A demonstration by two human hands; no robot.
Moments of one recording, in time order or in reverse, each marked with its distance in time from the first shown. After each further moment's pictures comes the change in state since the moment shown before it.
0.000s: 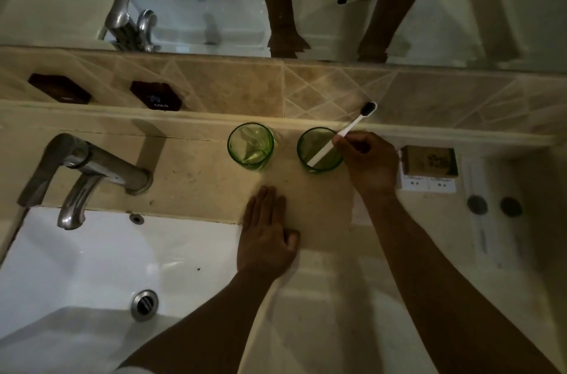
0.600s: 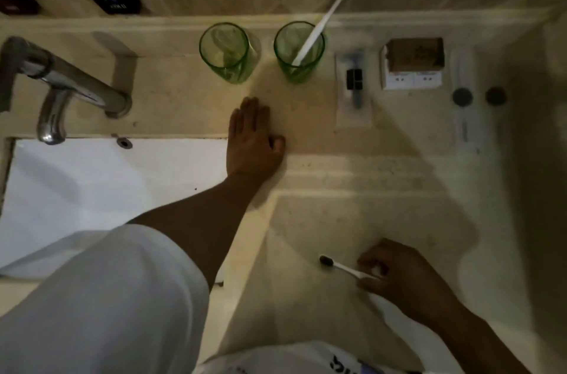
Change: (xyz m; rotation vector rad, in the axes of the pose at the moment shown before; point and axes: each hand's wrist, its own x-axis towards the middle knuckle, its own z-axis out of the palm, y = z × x) left_hand -0.002 0.005 -0.003 -0.013 0.054 0.029; right_hand -0.264 0.109 -0.164 -0.612 -0.886 0.172
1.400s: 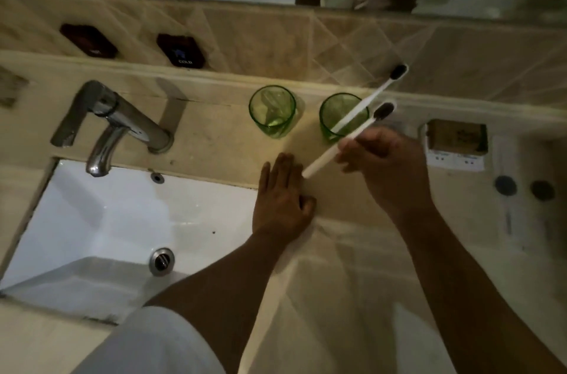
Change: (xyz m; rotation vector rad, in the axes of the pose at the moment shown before) left_hand 0.006 -0.005 0.000 0.015 0.048 0.004; right_hand 0.145 -0.182 -0.138 0.813 0.584 -0.389
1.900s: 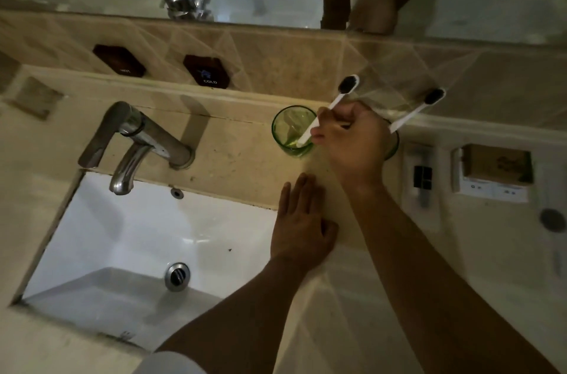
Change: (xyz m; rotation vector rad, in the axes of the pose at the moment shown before) left_hand 0.000 -0.003 0.008 0.012 -0.063 0.003; right_hand 0.063 -0.012 0.092 0.056 0.136 -0.002
